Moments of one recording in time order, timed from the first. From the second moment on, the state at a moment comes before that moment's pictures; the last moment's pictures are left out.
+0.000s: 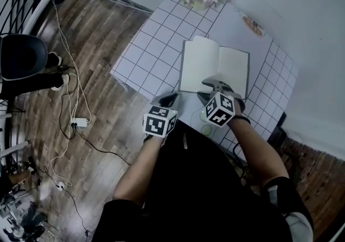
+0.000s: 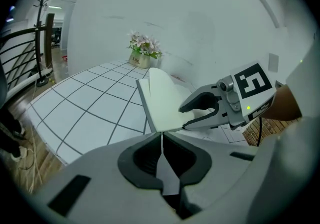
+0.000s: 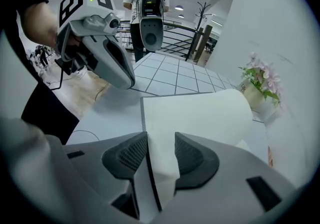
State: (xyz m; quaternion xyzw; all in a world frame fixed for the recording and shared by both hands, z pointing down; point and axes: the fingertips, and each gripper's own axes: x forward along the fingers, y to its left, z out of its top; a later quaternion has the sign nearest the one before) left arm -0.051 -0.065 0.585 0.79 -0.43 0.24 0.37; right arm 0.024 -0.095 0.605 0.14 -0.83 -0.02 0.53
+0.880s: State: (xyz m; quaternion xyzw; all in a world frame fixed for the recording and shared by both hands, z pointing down) left arm -0.010 -0.087 0.594 0.82 -0.37 0.26 0.36; right arm 0.078 -0.127 0.585 0.27 -0.81 -0.02 0.52
